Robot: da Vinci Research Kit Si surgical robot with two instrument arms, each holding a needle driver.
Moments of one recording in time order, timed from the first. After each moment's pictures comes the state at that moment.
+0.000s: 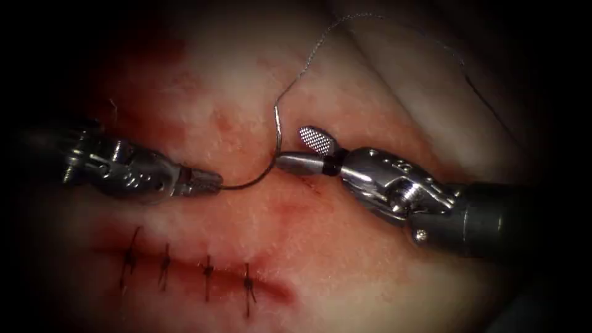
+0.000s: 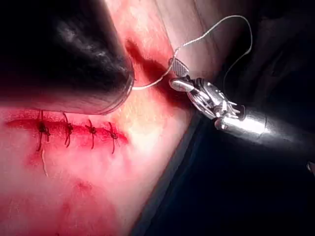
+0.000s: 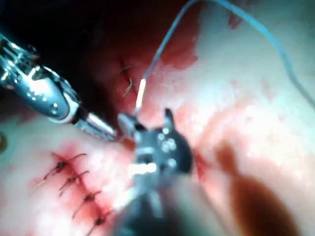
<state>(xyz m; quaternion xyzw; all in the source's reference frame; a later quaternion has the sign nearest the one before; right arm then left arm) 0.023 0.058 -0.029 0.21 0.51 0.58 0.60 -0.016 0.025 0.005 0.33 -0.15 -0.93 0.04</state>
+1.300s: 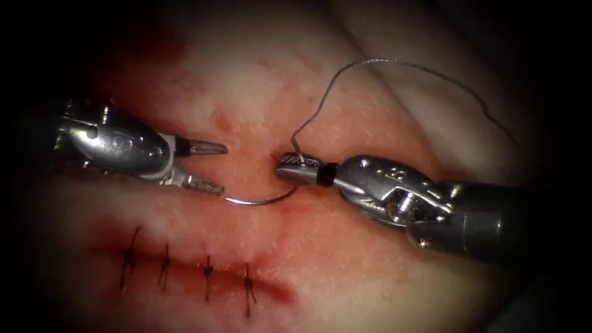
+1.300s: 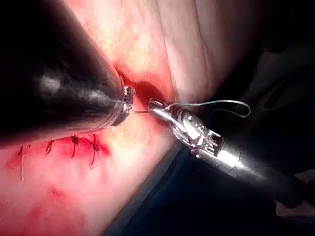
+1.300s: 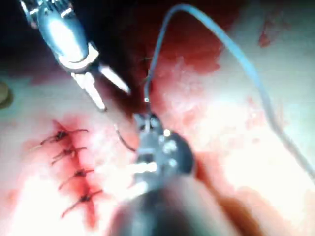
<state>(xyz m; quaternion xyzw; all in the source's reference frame) 0.023 0.058 -0.031 0.15 0.56 0.42 0.70 -0.017 0.029 0.001 0.41 0.15 -0.88 -0.20</state>
